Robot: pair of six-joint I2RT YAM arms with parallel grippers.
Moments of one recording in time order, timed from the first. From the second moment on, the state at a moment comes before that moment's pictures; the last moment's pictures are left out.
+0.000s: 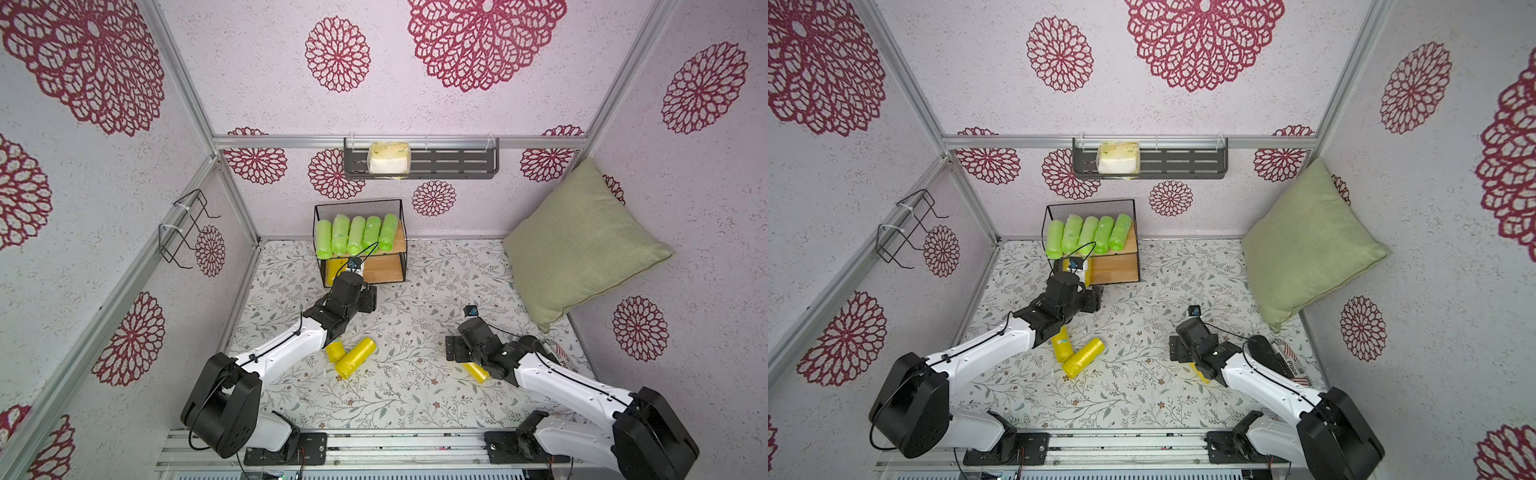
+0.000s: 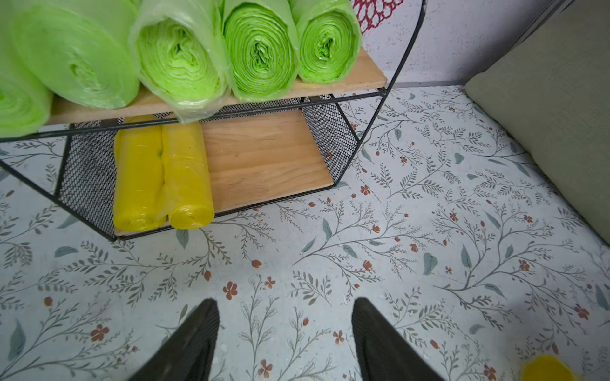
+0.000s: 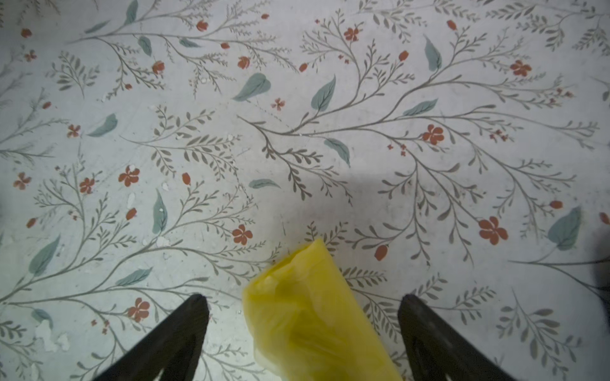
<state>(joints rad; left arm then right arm) -0.54 1.44 0.90 -0.03 -0.21 -0.31 0.70 1.17 0.57 -0.38 0.29 0.51</state>
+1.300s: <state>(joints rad) -0.55 1.32 0.77 0.21 0.15 -0.61 0.50 1.13 0.46 0.32 -0.03 0.77</state>
